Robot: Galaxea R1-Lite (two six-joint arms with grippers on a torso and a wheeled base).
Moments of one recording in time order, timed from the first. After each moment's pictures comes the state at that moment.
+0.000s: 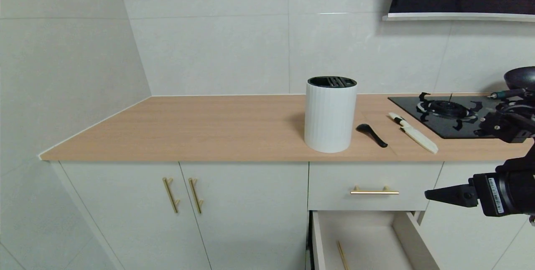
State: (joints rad) left arm 0.00 0.00 0.00 0.01 -0.05 0.01; right arm 0.31 1.30 -0.90 0.35 0.05 0.17
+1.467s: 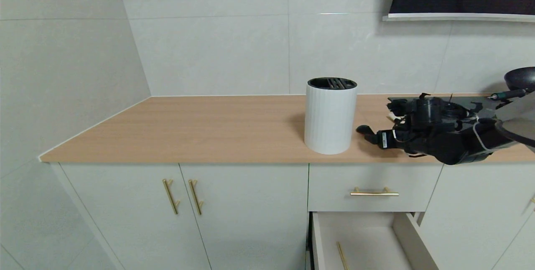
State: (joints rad) left arm 0.00 0.00 0.00 0.01 -0.05 0.01; right arm 0.13 2.21 -1.30 -0.46 -0.01 -0.01
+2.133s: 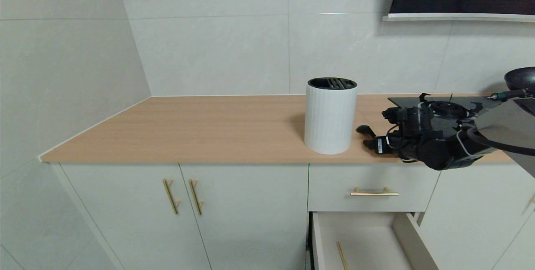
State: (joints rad) left arm 0.00 0.00 0.00 0.01 -0.05 0.01; right arm 0.13 2.30 -1.34 -0.50 -0.06 0.00
